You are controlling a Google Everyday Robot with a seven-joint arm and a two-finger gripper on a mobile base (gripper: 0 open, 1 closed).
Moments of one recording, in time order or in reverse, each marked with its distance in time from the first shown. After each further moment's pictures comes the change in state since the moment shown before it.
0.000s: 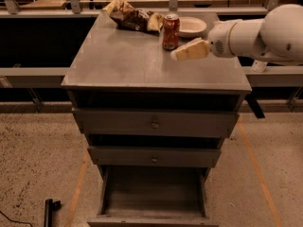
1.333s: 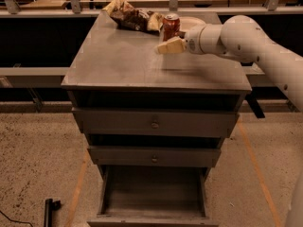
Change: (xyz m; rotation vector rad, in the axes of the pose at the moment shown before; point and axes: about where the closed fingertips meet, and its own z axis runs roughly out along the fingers) arm 0.003 -0.024 0.117 -0.001 -0.053 0.073
